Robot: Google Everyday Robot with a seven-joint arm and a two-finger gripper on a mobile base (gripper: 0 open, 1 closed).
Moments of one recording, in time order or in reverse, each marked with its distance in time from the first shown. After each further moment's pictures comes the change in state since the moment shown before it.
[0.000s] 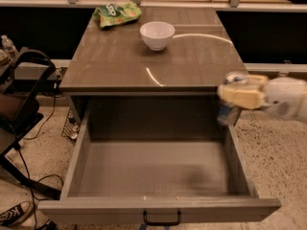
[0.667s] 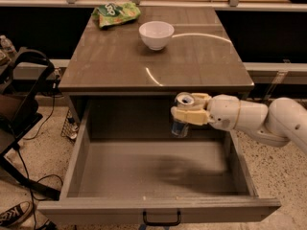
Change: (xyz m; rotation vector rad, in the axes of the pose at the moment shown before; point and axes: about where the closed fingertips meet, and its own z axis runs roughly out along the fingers) arm 0.065 0.055 0.107 -0.293 -0.092 -0.036
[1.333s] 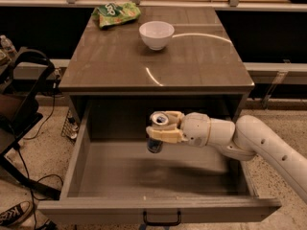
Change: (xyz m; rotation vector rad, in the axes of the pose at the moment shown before) arm 0.050 0.046 0.063 -0.117 -0.059 -0.012
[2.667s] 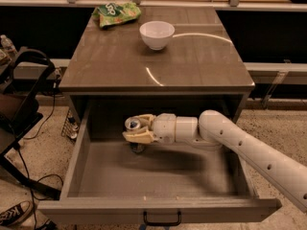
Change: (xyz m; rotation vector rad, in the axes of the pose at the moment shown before) arm 0.072 -0.026 0.083 -0.039 0.143 -0.082
